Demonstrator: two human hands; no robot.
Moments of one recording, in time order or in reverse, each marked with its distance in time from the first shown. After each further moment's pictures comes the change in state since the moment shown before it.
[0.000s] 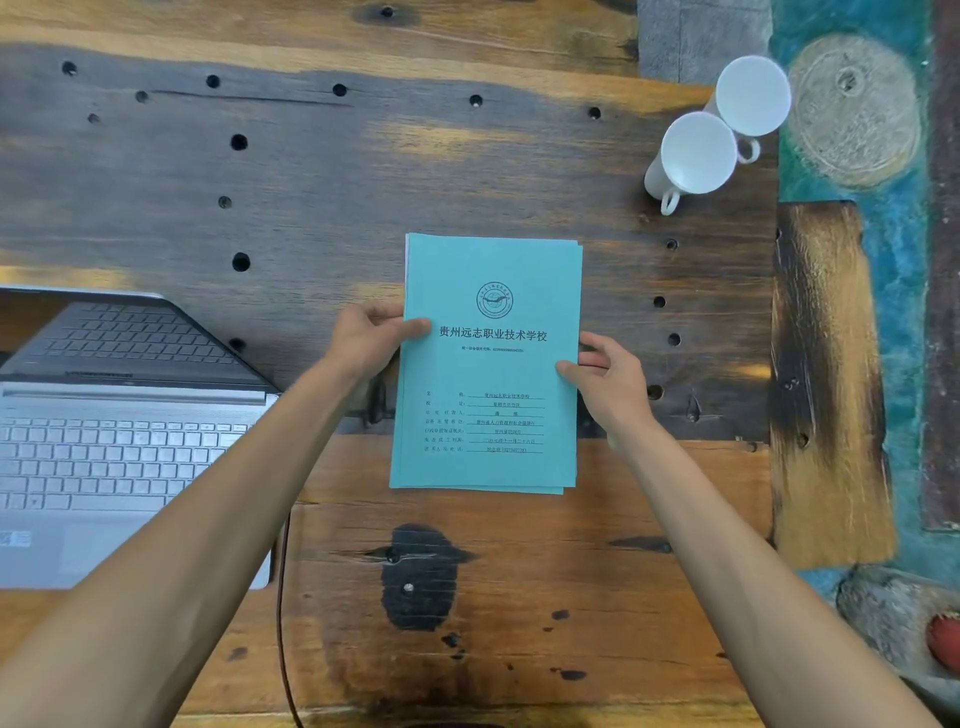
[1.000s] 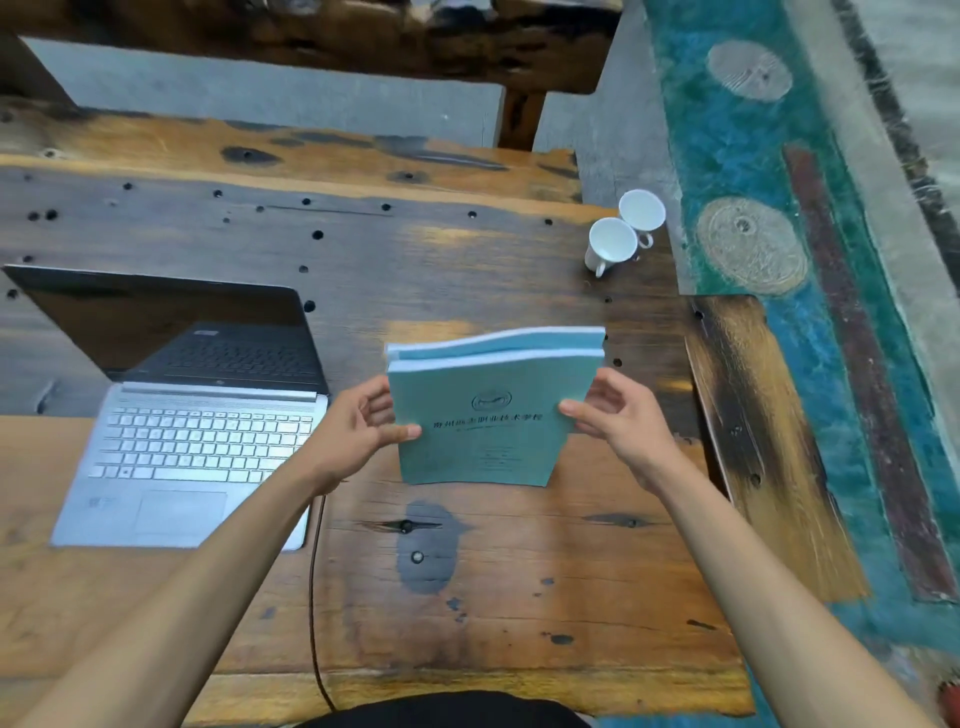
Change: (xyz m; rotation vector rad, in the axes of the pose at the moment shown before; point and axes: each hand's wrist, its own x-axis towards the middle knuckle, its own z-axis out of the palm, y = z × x) left_hand -0.176 -0.063 -0.070 -0.072 -0.434 0.478; right_hand -0.170 -0.029 -0.066 0.093 -0.215 -0.364
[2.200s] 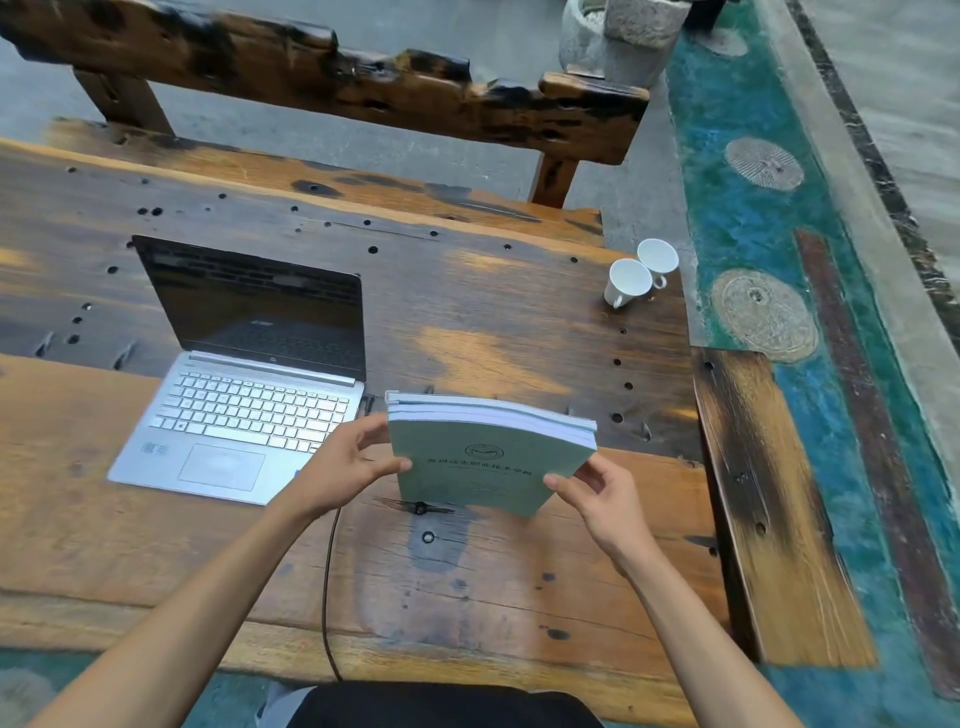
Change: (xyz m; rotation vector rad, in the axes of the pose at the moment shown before) left_hand -0.094 -0.030 -0.006 0.318 0.103 0.130; right_hand -0.092 0.053 0.042 -0.090 0.002 -0.138
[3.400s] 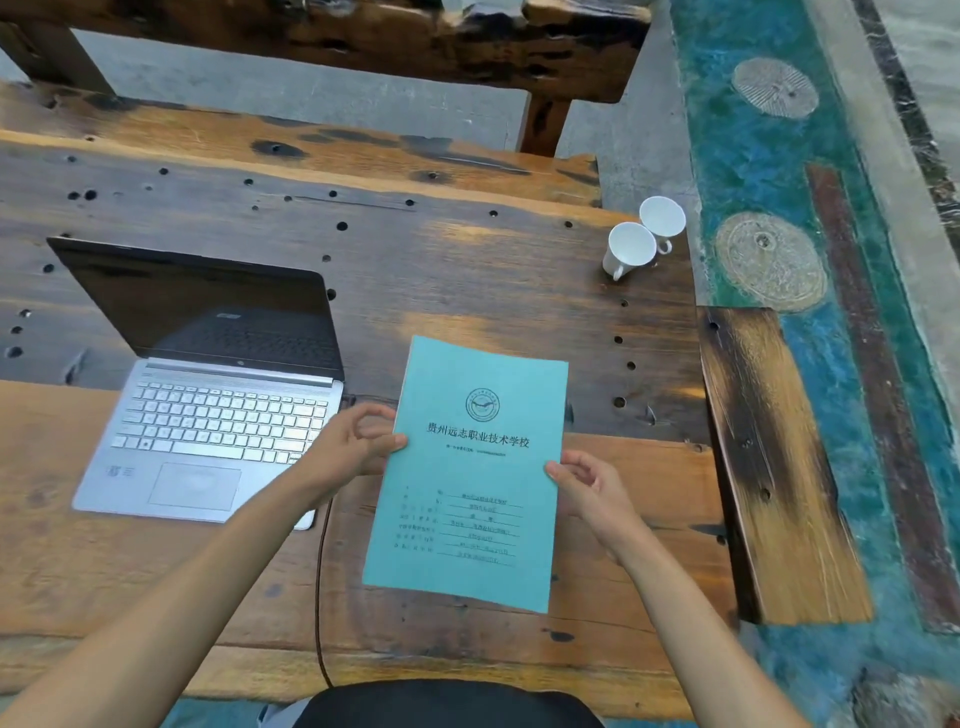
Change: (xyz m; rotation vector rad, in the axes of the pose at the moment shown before) left_hand 0.064 -0.014 0.004 -0.299 0.040 -0.400; right_hand 0.045 0.036 0.001 0.167 0.011 0.339
